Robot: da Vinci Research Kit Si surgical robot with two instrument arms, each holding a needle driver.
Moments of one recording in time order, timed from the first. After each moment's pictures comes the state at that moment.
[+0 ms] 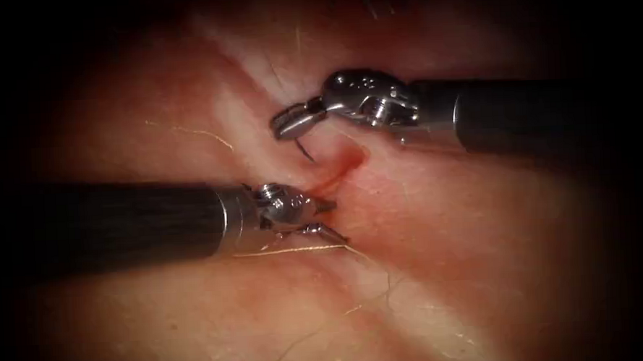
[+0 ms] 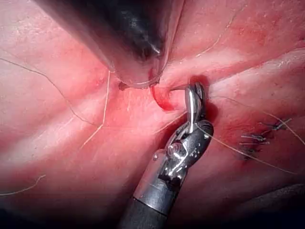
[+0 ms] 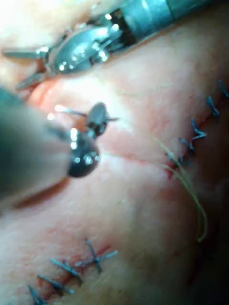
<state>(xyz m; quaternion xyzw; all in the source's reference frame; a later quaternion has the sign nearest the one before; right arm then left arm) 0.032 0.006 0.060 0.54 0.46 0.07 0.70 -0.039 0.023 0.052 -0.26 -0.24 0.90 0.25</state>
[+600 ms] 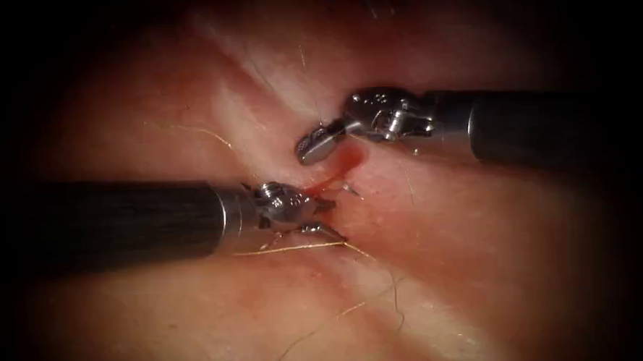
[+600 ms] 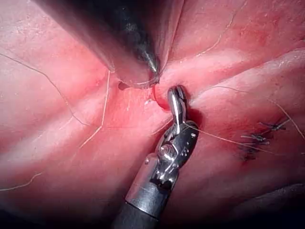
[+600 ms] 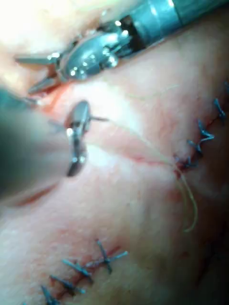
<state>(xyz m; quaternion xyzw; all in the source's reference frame) 0.029 0.005 0.060 0.57 0.41 0.11 0.71 -0.039 0.023 0.052 -0.26 -0.24 0.90 0.25</state>
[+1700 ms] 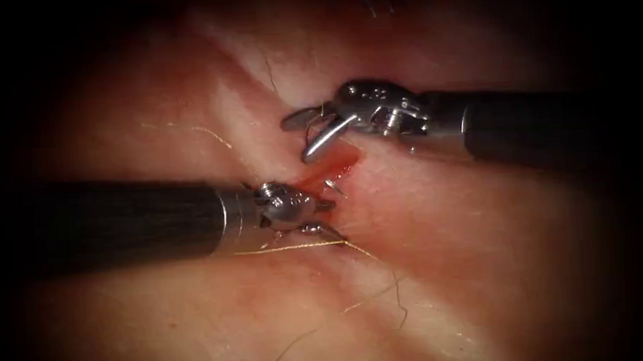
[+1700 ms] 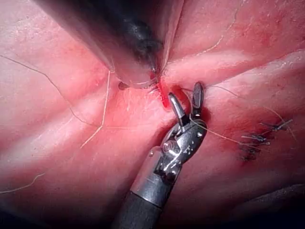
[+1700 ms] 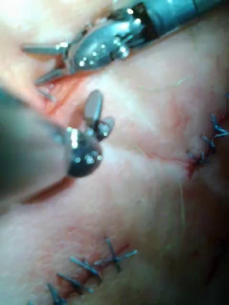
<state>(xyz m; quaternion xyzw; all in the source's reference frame) 0.032 0.010 0.060 0.40 0.59 0.05 0.70 -0.039 0.023 0.052 -0.26 -0.24 0.90 0.25</state>
